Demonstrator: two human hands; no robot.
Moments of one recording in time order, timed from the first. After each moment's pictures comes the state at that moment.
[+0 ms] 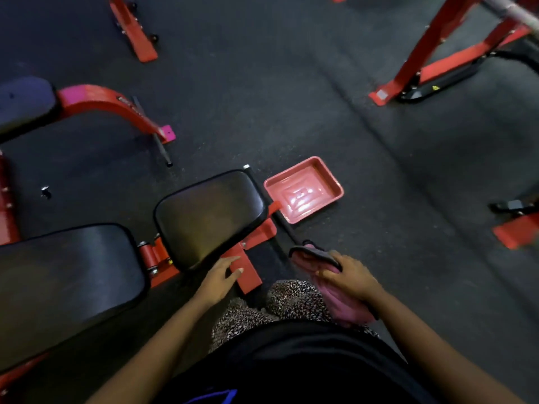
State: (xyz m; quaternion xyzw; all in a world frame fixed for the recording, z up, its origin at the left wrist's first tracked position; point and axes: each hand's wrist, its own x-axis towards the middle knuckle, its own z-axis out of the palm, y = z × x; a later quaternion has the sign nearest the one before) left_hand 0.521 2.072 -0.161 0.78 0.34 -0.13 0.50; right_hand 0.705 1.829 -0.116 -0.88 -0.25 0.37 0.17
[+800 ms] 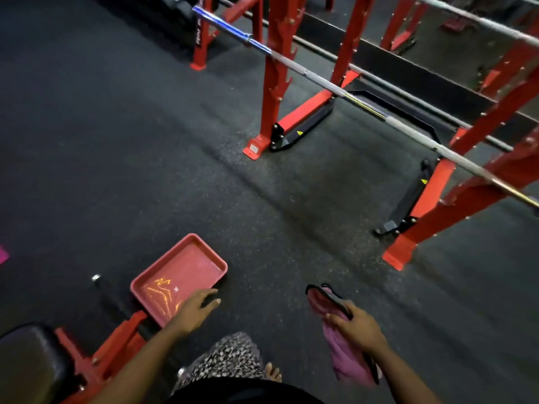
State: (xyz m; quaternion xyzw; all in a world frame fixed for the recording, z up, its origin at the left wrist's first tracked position) left_hand 0.971 1.856 -0.169 0.83 0.21 -0.23 0.46; right_hand 1.040 1.494 -0.123 -0.91 0.06 0.31 0.26
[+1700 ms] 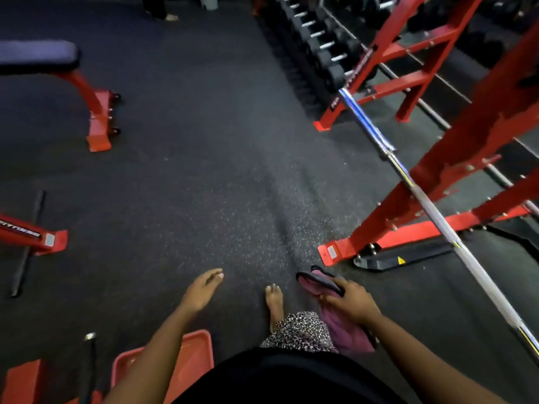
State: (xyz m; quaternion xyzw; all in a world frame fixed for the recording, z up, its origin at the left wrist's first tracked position) left_hand 1.400 2.096 -0.136 0.68 0.50 0.02 0.53; right_hand 1.643 1.868 -0.101 -0.89 -0.32 0.32 0.09
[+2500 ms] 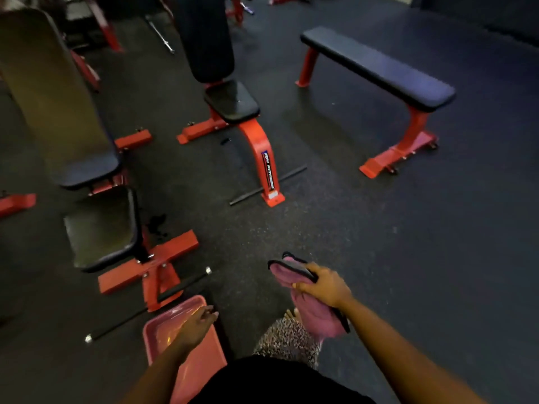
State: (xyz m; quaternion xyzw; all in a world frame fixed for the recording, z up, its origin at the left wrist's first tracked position) left_hand 1.334 2.215 -0.159 0.16 0.84 0.26 0.44; right_hand 1.542 2.457 -0.107 -0.40 -0.81 0.42 -0.08
